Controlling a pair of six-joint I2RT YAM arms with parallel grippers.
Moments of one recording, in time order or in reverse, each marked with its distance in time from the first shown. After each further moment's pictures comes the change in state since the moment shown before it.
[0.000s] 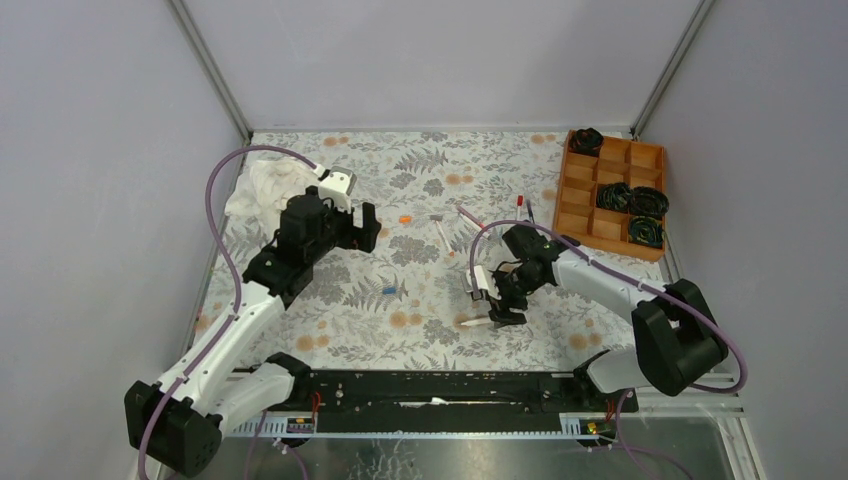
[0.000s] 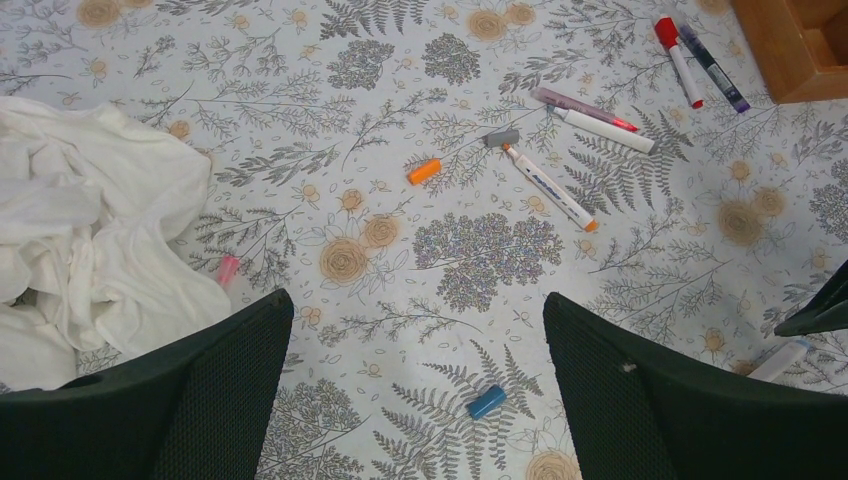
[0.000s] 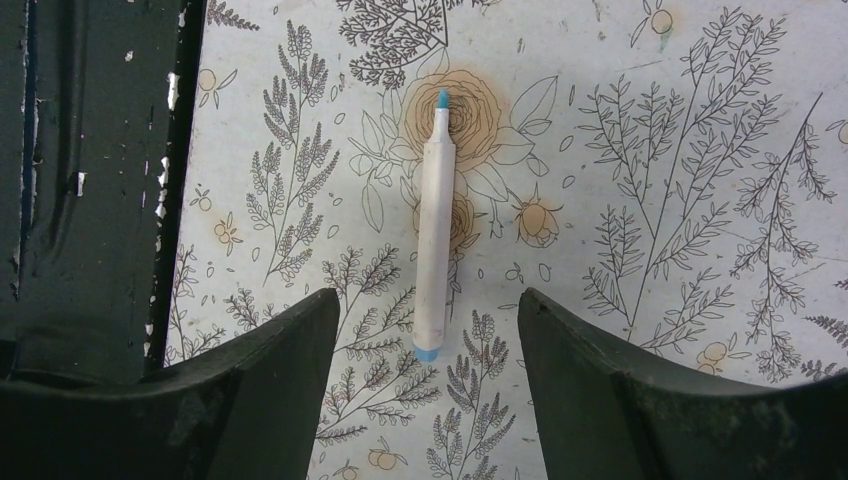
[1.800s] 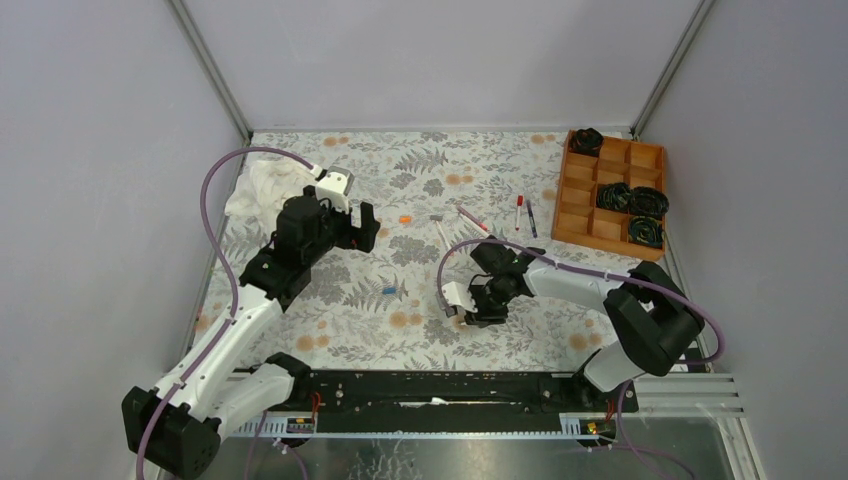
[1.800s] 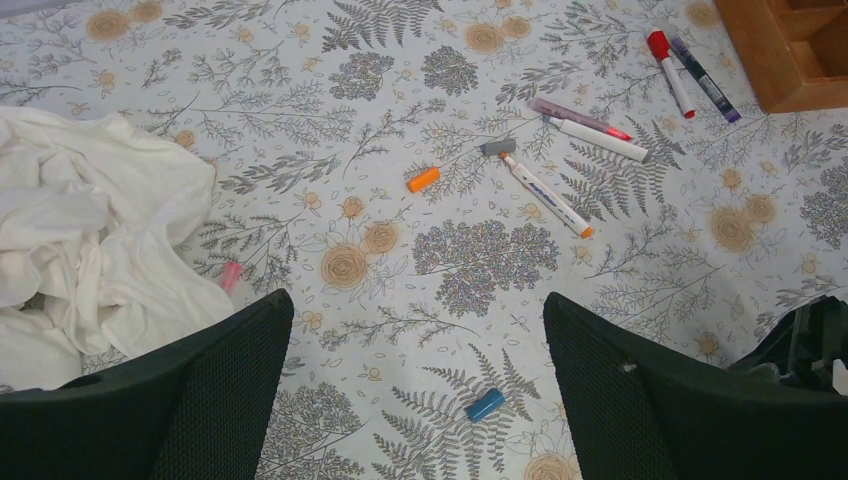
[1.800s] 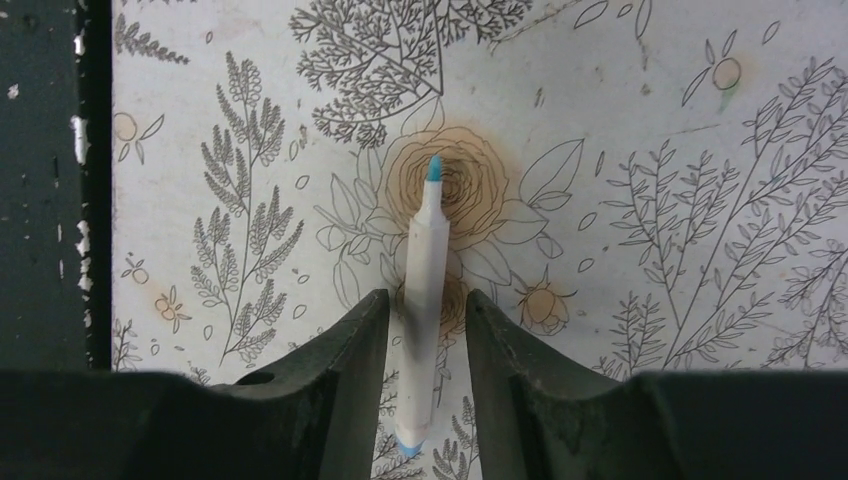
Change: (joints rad) left arm 0.000 -0.024 0.000 0.000 0.000 0.000; right arm 0.192 0.129 -0.012 0.169 0.178 0.154
